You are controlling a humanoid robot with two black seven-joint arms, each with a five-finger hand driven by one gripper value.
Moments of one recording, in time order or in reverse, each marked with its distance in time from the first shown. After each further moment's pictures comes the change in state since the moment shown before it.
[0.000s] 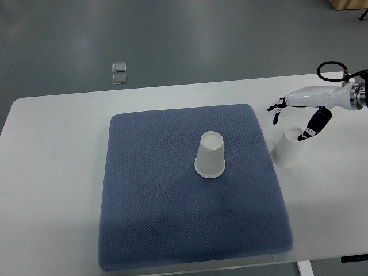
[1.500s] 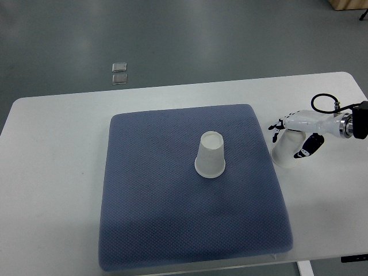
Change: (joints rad) left arm 0.000 0.000 0.000 0.000 0.000 0.000 0.000; right arm -0.168 0.111 -0.053 -0.136 -0.006 -0.241 -0.011
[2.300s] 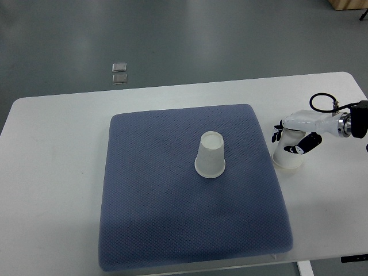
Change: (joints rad) left arm 0.000 0.000 0.000 0.000 0.000 0.000 0.000; right arm 0.013 0.004 0.001 -0.012 0.015 0.017 -0.002
